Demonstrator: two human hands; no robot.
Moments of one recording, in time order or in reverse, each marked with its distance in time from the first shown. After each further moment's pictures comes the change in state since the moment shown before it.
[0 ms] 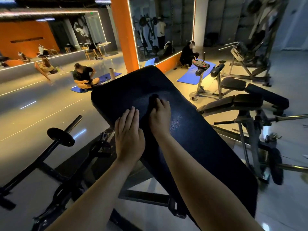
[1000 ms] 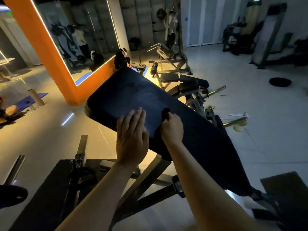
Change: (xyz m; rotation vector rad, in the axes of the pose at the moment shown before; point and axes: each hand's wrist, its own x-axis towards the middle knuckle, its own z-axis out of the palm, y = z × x) left_hand 0.023 -0.084 -0.008 -0.329 0.028 0.558; right_hand -0.083 -0.012 0.018 -0.239 0.412 0.385
